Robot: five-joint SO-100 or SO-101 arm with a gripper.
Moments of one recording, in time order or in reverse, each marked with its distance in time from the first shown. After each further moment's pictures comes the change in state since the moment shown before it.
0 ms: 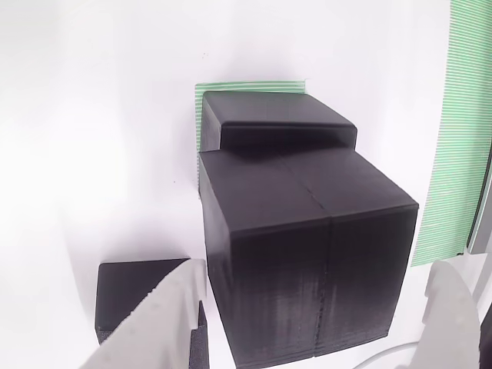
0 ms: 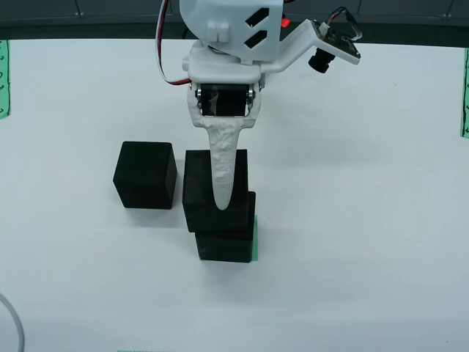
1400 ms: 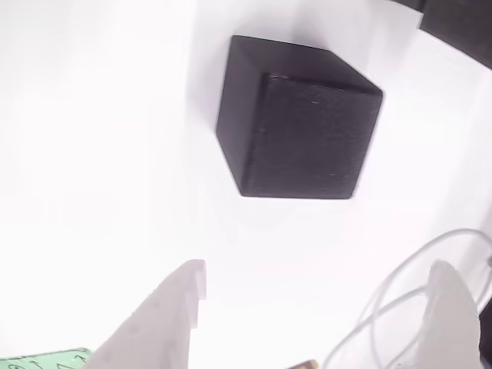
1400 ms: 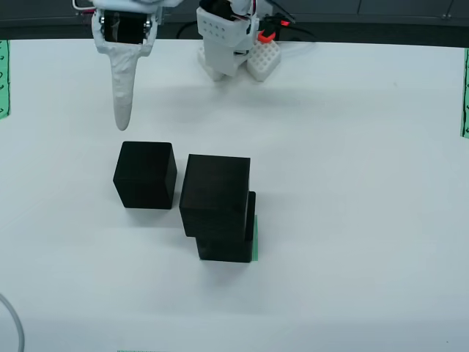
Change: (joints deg) arm 33.6 24.3 25.6 -4.9 -40.7
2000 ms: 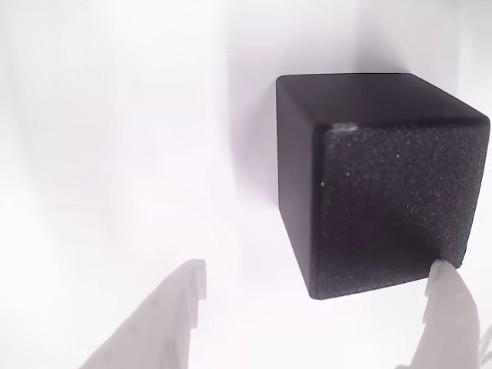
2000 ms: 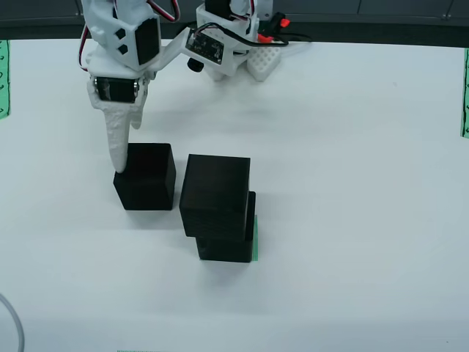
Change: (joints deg) arm -2.4 -15.4 4.0 -9.8 13.4
